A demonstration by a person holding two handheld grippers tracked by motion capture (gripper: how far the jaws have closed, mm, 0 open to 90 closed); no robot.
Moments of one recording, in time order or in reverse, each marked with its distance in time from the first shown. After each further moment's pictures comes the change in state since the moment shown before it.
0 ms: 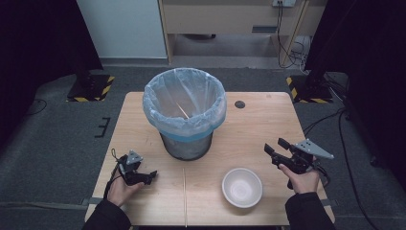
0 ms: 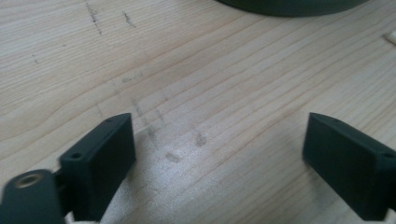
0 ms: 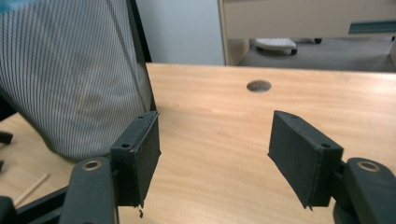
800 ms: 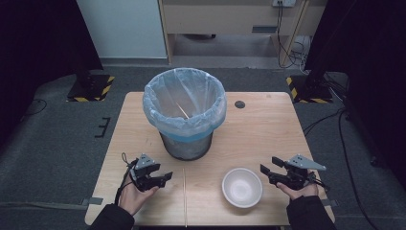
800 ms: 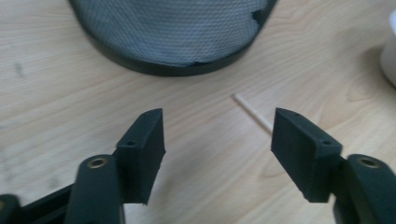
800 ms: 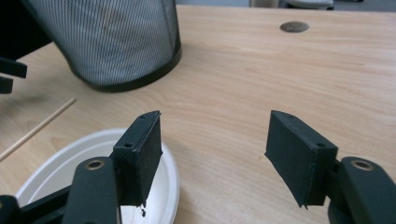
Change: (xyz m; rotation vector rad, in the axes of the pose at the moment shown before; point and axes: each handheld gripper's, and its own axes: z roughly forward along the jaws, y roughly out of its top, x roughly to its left) left arm -0.069 0.025 -0.020 -0.102 -0.138 -0.067; right arm 0.011 -0.040 -0.012 0.175 0.093 -0.051
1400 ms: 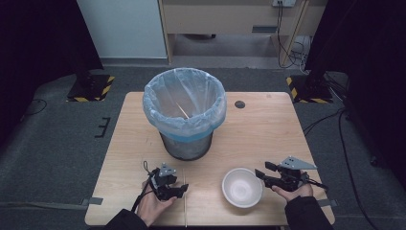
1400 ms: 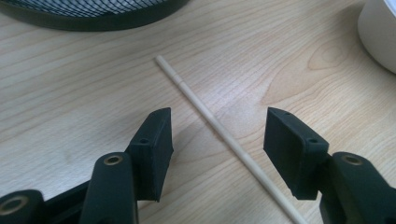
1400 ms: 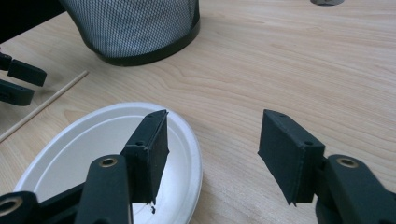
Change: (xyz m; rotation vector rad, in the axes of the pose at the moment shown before) left arm -0.052 -0.006 0.029 0.141 -0.009 -0.022; right arm 0.009 -0.006 0.011 0.085 0.050 -0.027
